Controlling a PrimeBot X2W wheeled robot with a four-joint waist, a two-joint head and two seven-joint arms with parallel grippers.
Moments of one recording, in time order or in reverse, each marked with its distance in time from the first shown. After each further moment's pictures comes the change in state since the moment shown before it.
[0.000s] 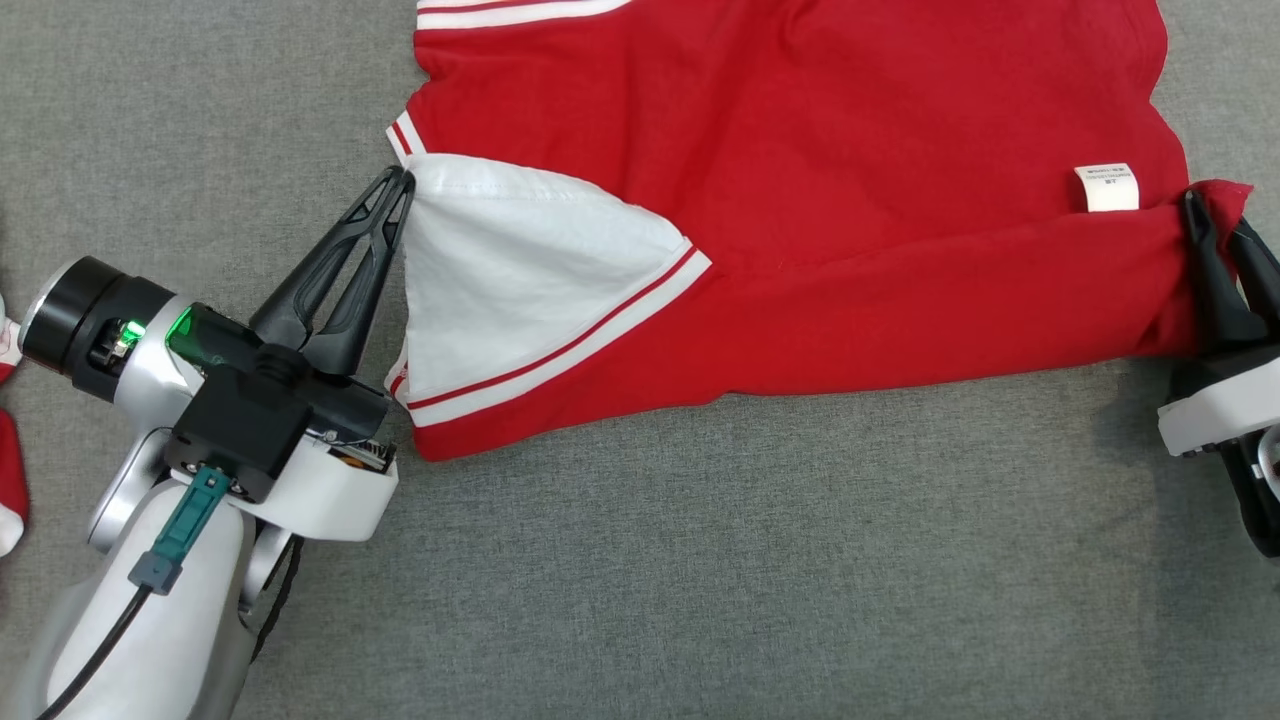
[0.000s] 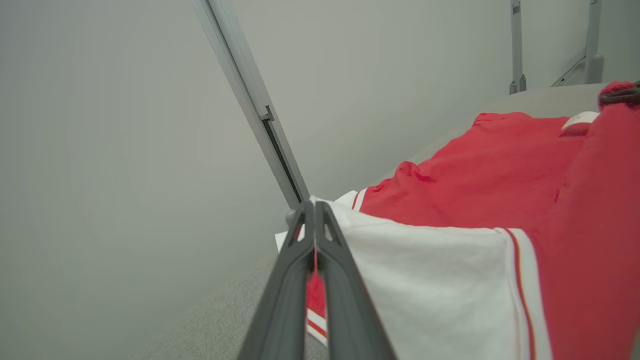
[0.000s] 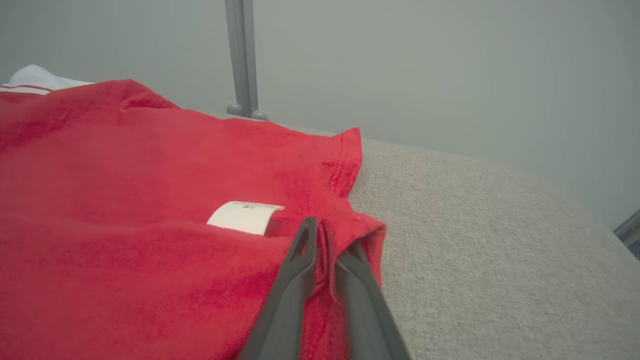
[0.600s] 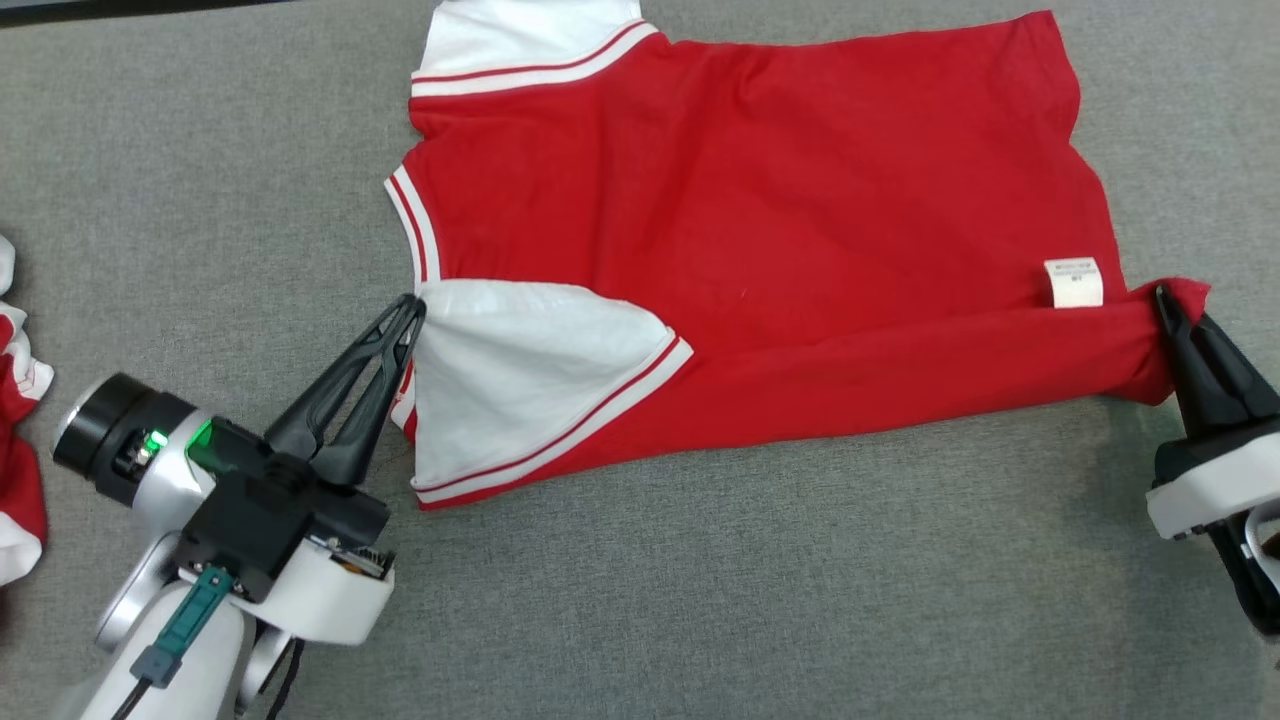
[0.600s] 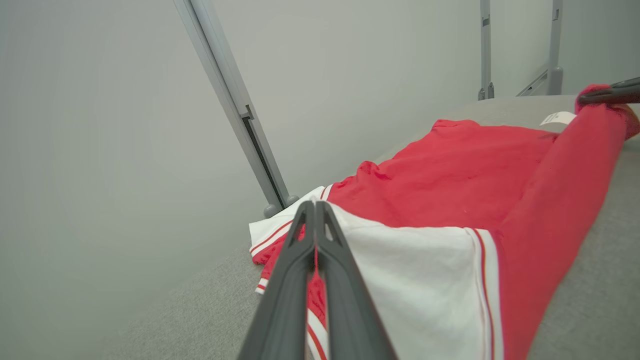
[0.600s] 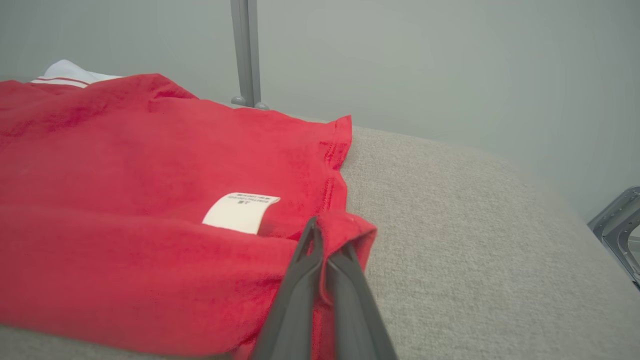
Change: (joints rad) left arm 0.203 0.028 0.000 -0.059 -0.049 -0.008 0.000; right arm 0.146 -0.020 0.038 -0.040 0.029 0.000 0.000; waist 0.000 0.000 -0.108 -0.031
